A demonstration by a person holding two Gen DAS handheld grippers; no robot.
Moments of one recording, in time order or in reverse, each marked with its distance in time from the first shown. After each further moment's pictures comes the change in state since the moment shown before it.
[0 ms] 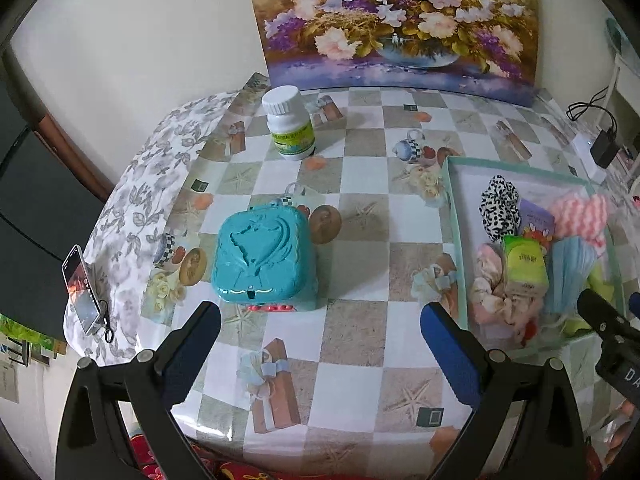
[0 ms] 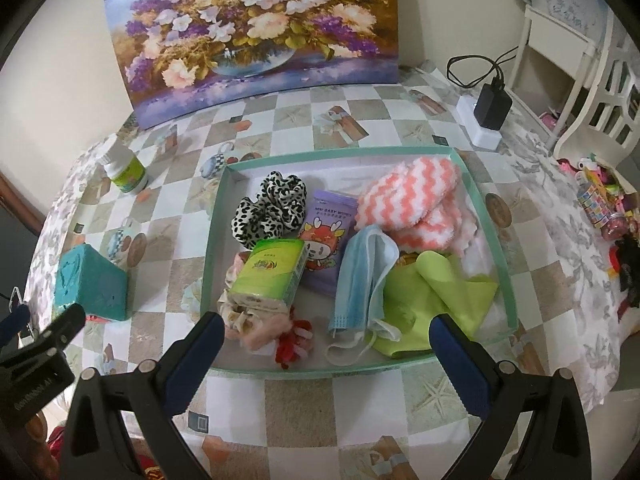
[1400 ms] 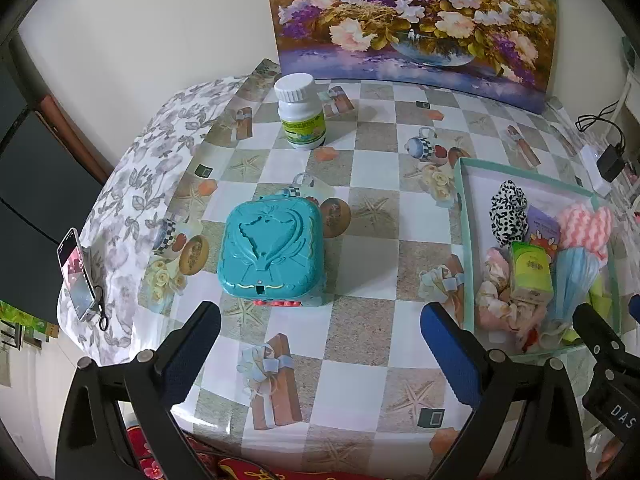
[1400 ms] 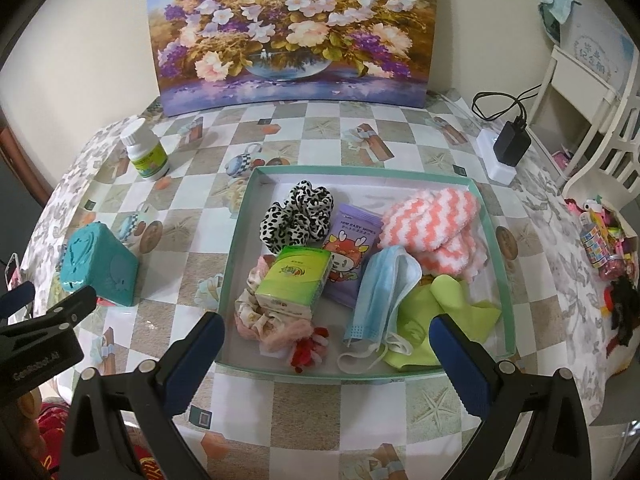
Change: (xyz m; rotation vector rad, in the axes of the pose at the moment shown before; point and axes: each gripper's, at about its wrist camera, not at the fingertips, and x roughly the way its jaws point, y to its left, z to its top) left arm 0.008 0.013 0.004 -0.058 0.041 -0.013; right arm -0.006 0.026 0.001 -0.121 -0.033 -0.006
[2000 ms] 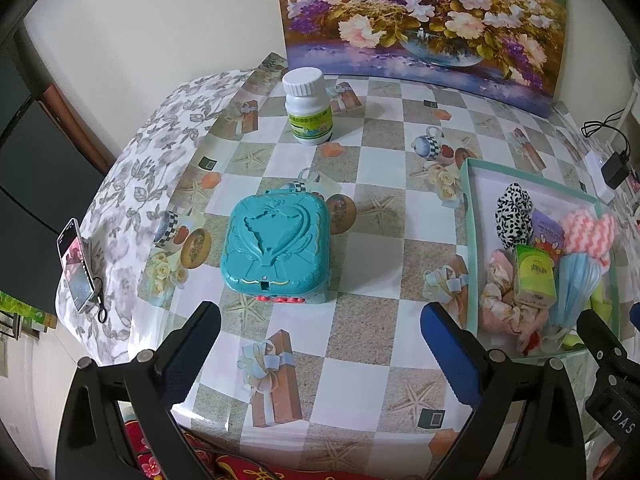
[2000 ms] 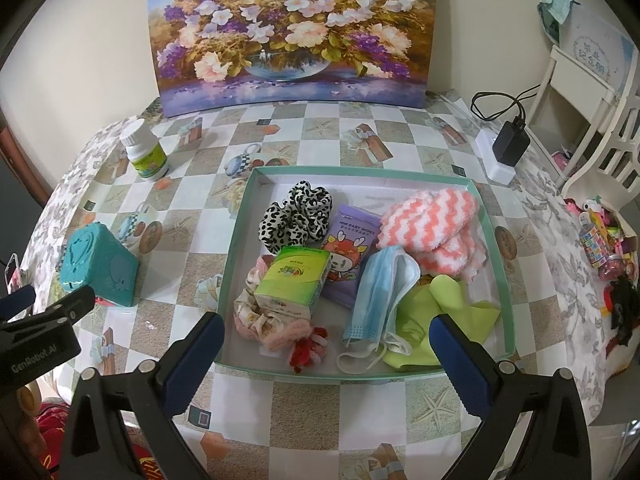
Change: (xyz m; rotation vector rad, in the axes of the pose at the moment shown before) left arm 0.004 0.004 0.000 -0.028 0.016 0.002; right arm -0.001 0.000 0.000 -0.002 -0.002 -0.001
